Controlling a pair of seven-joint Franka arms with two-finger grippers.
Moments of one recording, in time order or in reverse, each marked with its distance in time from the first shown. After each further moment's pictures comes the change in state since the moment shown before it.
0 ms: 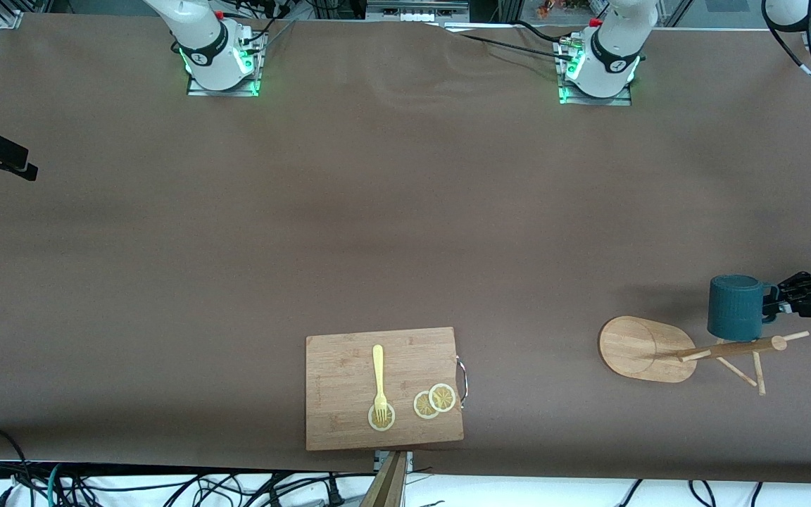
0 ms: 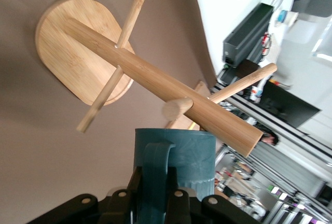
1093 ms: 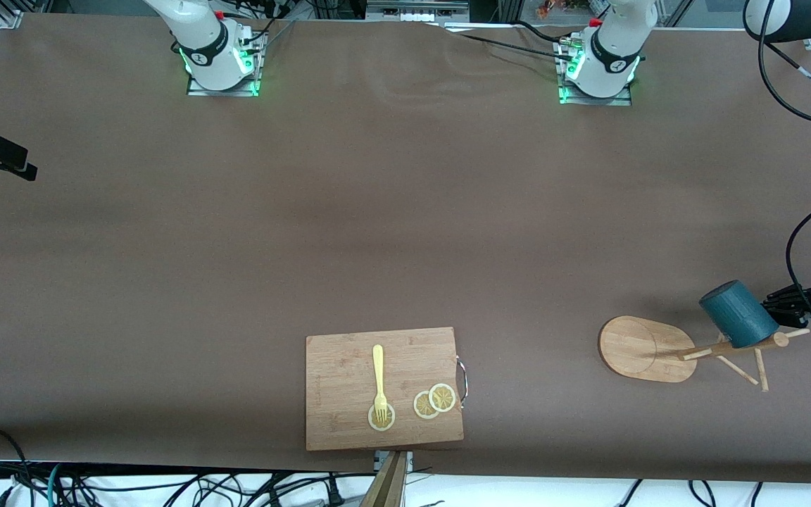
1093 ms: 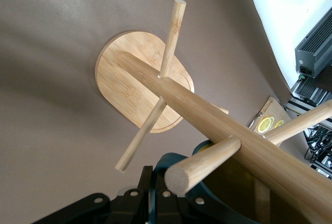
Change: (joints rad) left arm -0.089 0.030 0.016 0.063 0.264 0.076 0.001; right arm -0.002 0.000 0.000 0.000 0.000 0.000 0.000
